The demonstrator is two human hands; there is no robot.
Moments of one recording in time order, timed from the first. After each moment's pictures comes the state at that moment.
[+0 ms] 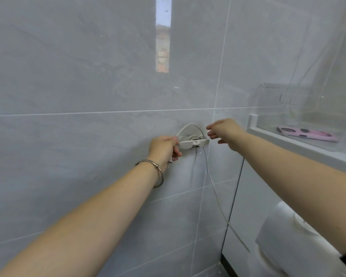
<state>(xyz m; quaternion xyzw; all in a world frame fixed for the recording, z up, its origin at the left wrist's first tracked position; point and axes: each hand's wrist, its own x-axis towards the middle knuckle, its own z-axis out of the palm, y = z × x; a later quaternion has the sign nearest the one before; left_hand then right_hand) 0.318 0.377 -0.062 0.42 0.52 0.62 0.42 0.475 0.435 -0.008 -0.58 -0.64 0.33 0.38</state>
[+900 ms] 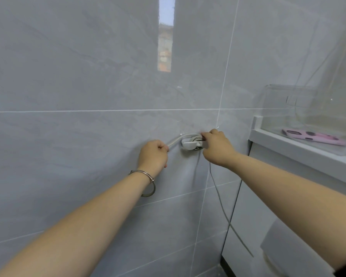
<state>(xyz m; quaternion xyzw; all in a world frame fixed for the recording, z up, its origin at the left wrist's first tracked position) 0.282 0.386 -0.089 0.51 0.65 0.53 0.19 0.458 0.430 -0.052 -0.54 -0.82 -0.01 0.20</state>
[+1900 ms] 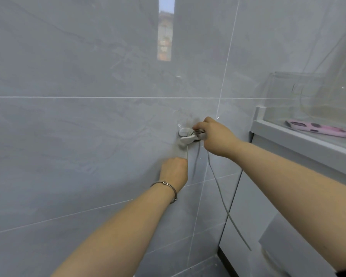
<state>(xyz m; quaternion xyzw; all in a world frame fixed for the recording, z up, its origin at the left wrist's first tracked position) 0.340 0.405 -0.143 0.71 0.69 0.13 -0.09 0.463 0.448 -0.051 -0.47 -0.86 -0.01 0.21</state>
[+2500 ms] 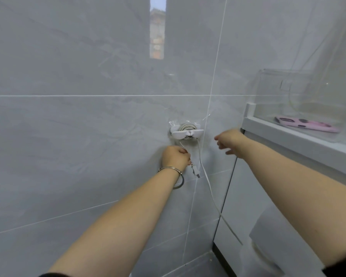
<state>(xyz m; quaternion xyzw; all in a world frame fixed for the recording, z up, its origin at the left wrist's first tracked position) 0.360 0.436 -0.137 0.45 0.62 0.52 0.36 0.509 0.462 -0.060 -0.66 -0.59 0.34 0.32</state>
